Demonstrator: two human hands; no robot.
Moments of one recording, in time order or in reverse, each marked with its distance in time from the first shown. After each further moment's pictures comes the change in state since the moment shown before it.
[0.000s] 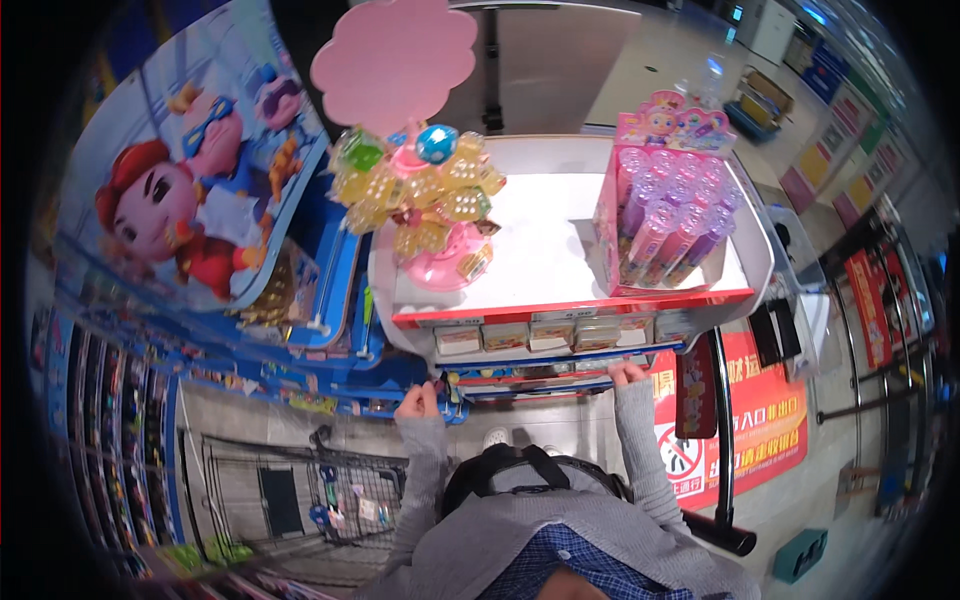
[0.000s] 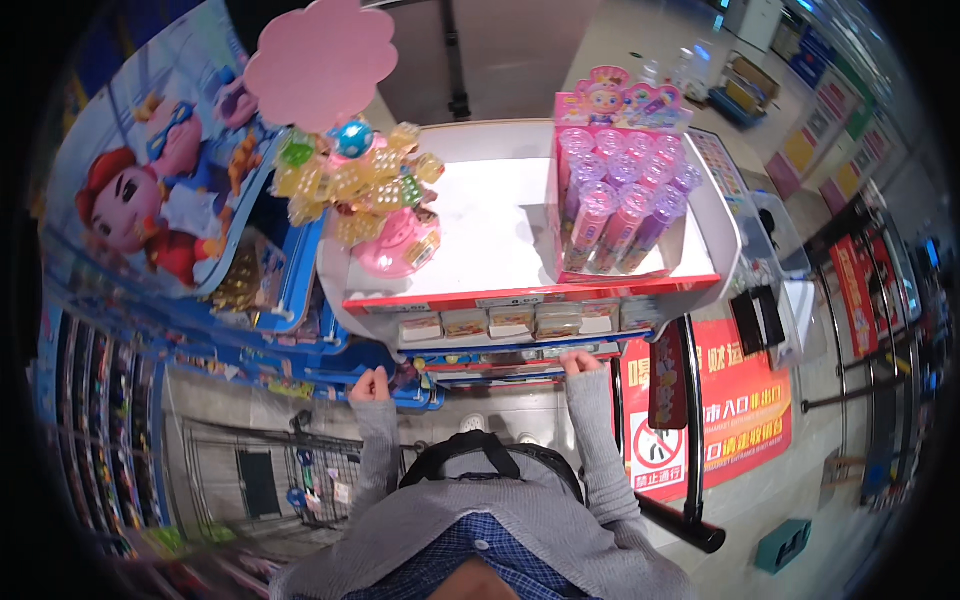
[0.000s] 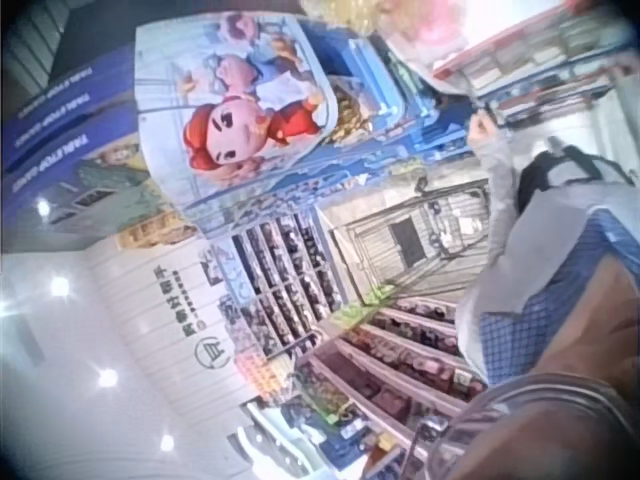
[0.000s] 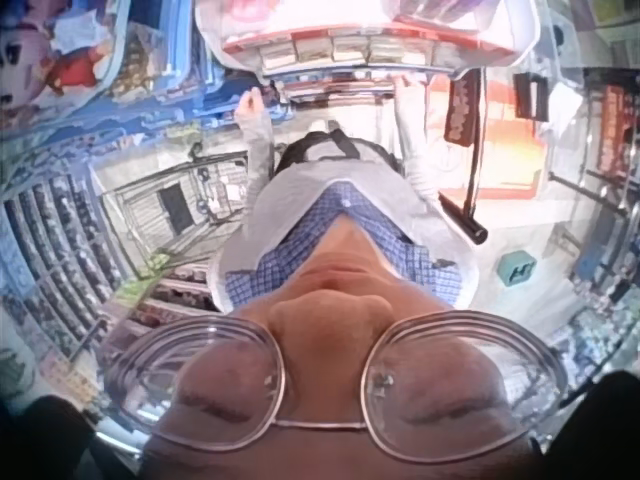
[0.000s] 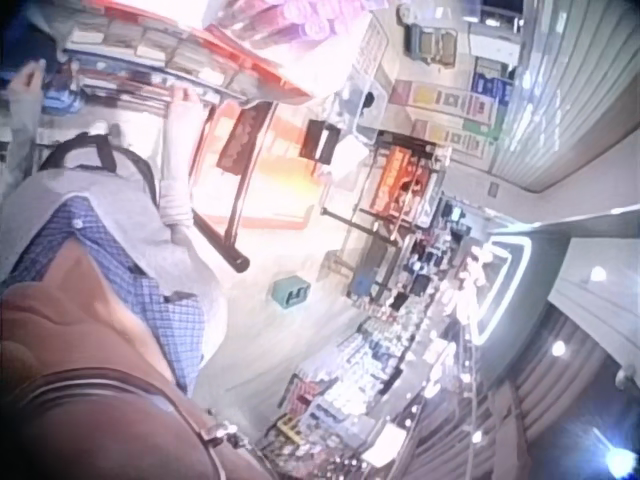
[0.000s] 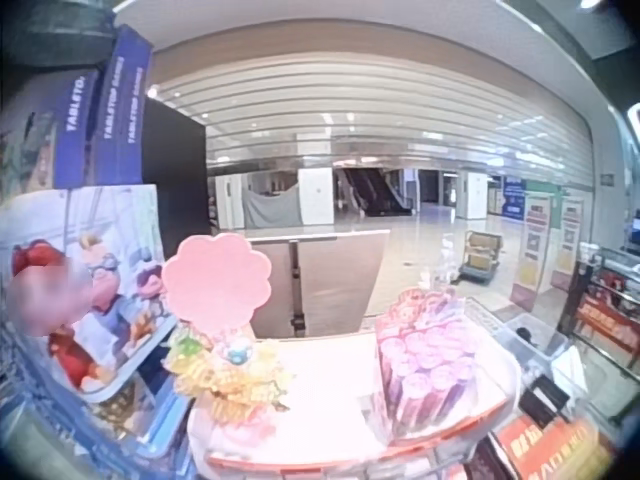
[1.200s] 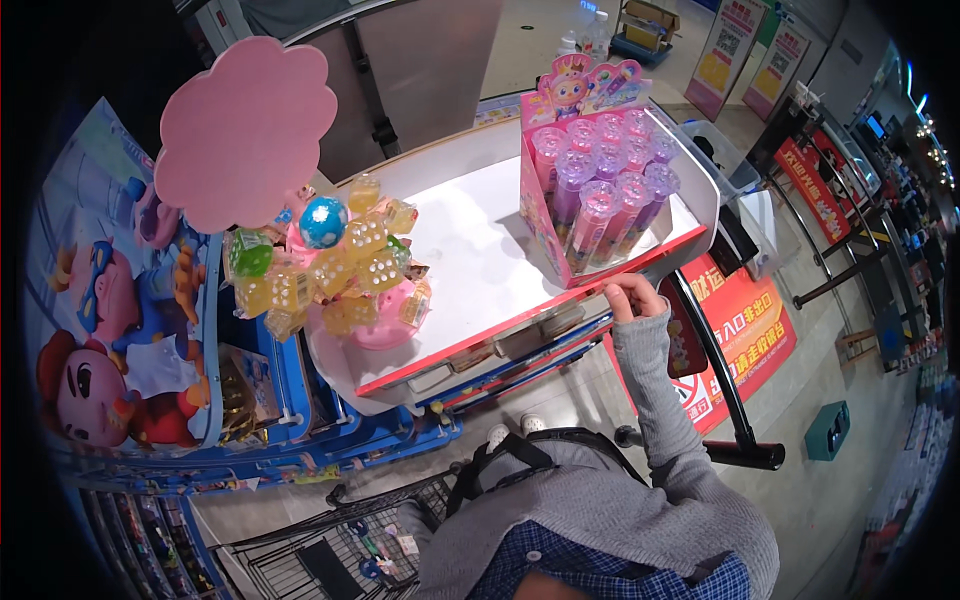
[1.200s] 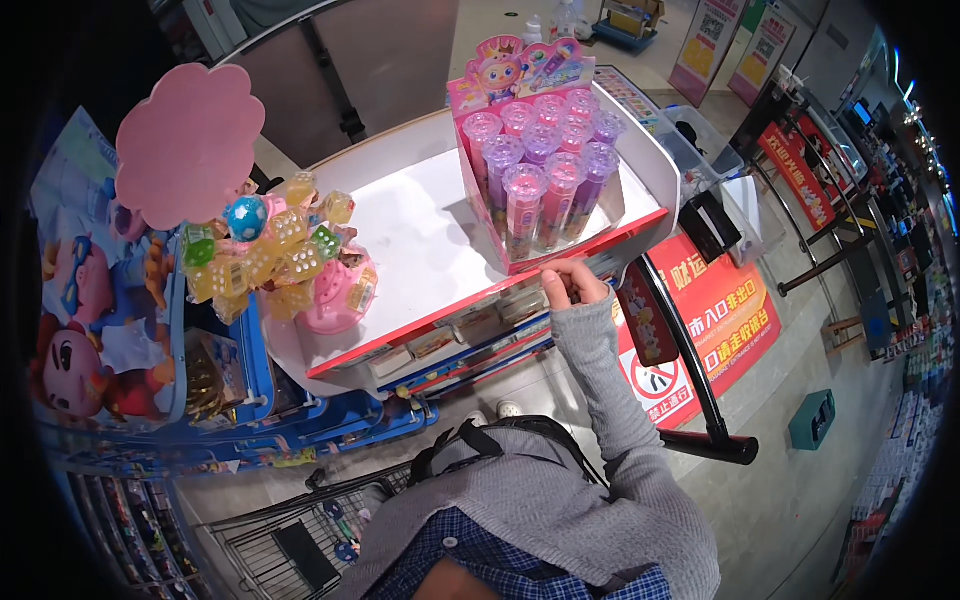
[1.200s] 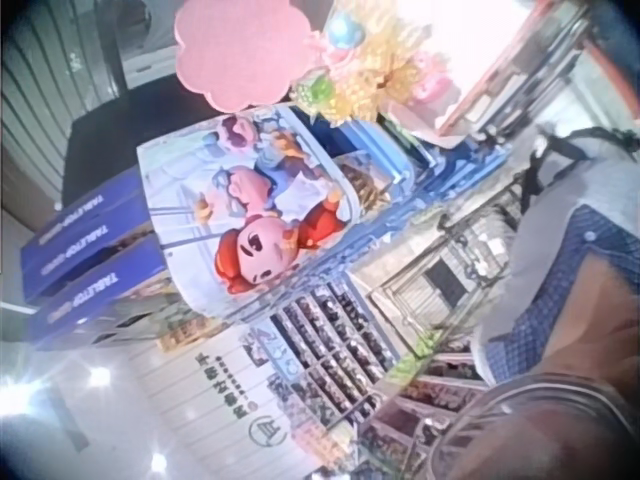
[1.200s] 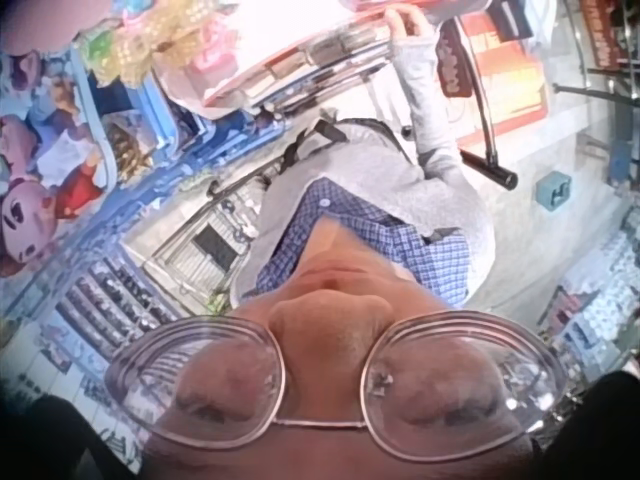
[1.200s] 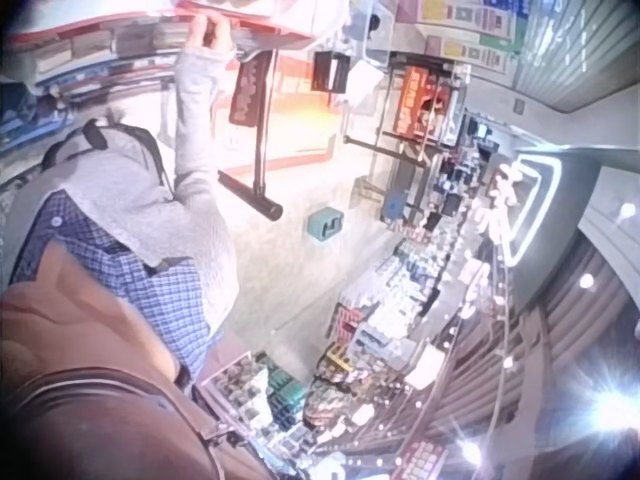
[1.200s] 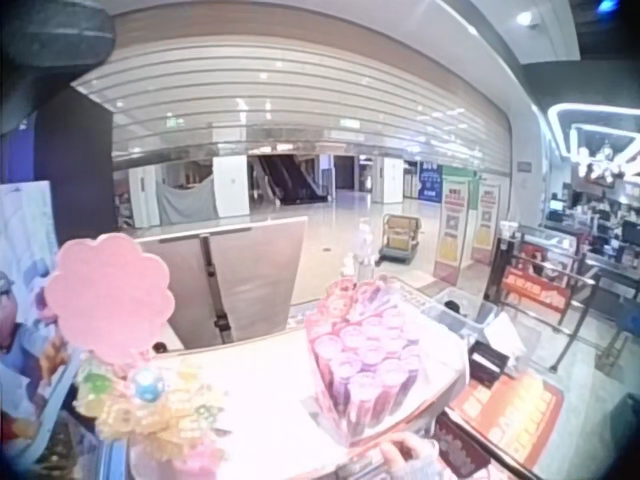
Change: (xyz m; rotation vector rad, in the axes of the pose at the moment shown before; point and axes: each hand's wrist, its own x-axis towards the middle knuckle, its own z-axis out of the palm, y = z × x) left_hand -0.030 -0.368 -0.100 1.231 -0.211 -0.060; right_hand 0.026 -0.117 -0.008 0.018 0.386 -0.344
